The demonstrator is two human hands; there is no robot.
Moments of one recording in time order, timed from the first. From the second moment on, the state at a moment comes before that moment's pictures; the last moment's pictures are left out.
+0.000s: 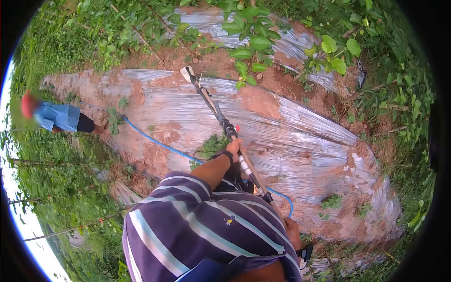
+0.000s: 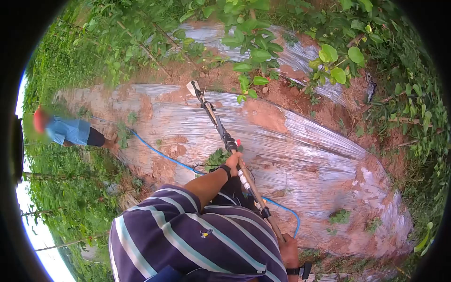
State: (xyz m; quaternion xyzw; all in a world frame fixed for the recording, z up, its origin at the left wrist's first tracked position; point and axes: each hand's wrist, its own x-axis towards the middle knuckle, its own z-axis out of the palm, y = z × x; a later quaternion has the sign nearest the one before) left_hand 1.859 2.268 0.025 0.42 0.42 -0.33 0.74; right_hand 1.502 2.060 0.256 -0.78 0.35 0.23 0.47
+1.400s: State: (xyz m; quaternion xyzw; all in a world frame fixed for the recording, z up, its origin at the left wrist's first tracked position) left_hand 2.068 2.357 0.039 0.42 0.45 -0.41 0.68; right_hand 1.727 2.143 0.313 -0.76 0.36 0.18 0.51
